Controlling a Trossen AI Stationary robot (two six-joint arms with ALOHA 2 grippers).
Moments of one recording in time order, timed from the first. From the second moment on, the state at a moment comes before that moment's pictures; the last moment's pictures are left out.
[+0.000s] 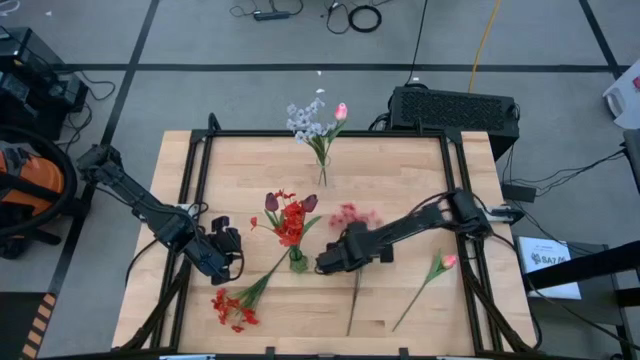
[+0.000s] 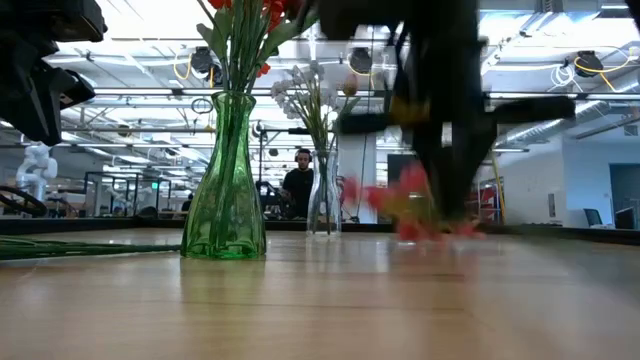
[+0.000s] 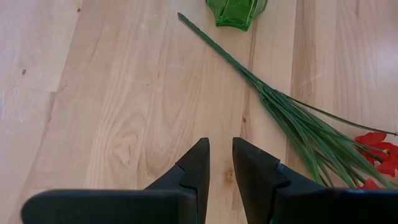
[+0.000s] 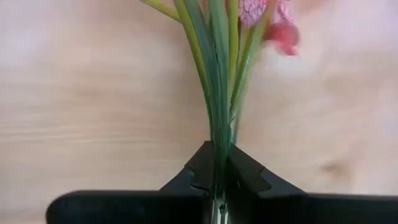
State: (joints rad) left arm -0.66 1.01 0.64 -0.74 -0.31 -0.75; right arm 0.29 2.11 1.60 -1.21 0.14 1.86
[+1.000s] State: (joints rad) left arm -0.63 1.01 0.64 -0.72 -0.40 -0.78; right arm 0.02 0.91 0.64 -0.08 0.61 0.50
